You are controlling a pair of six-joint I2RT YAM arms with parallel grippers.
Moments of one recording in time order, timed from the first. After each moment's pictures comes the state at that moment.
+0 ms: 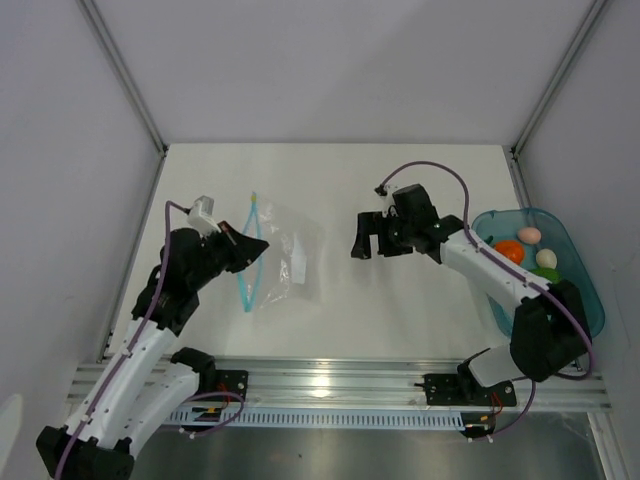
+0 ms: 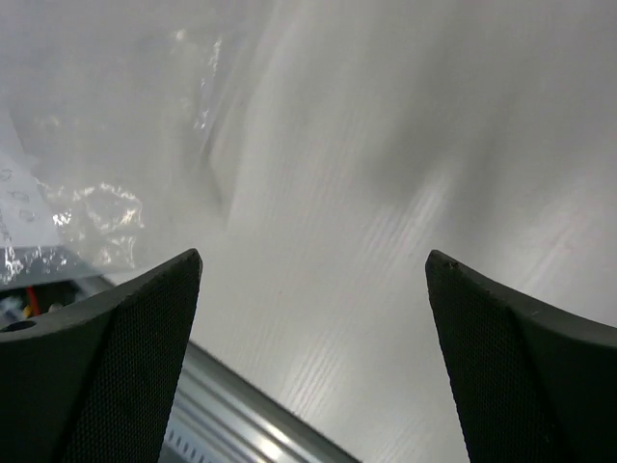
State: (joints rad) left arm -0.30 0.73 0.67 -0.26 0.26 -0.75; right arm 0.50 1.47 1.06 -0.43 -0.32 0.34
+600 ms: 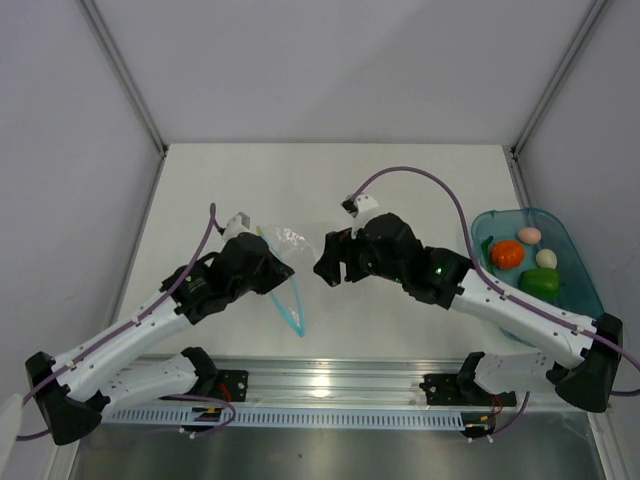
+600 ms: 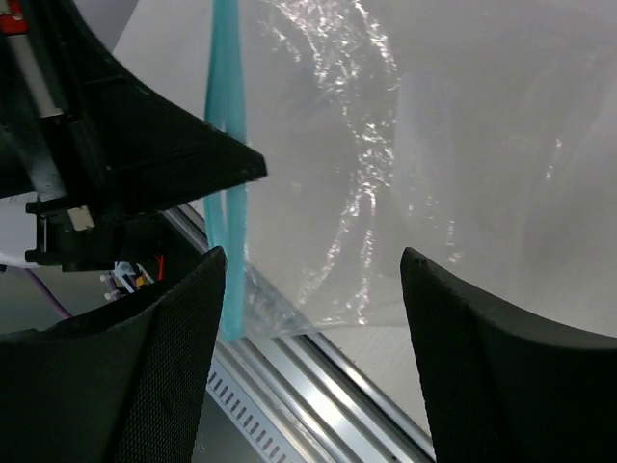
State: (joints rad) left arm -0.82 0.92 0.89 -0.68 -0.26 -1.18; right arm 0.97 1.21 1.15 -0.42 0.04 0.51
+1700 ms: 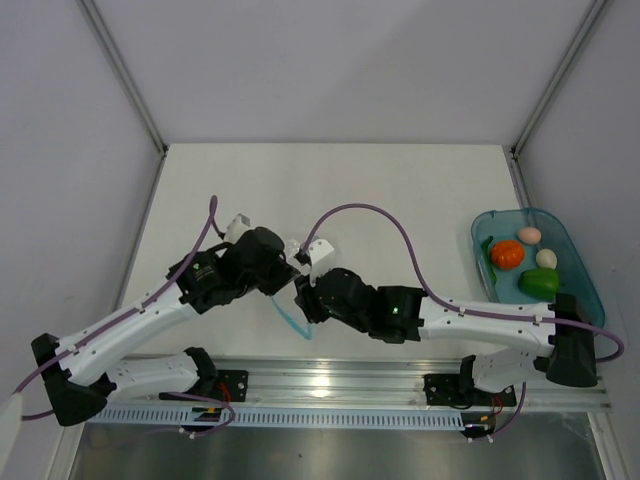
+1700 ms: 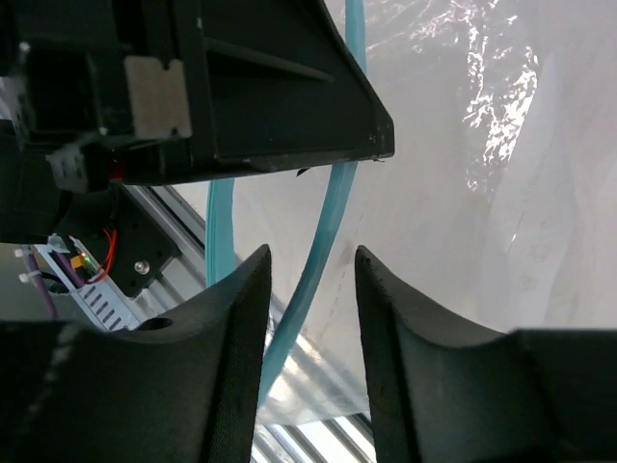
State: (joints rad) left arm -0.92 1.04 1.08 -0.90 -0.33 -1.47; right arm 1.33 1.34 1.09 -0.27 0.39 0.44
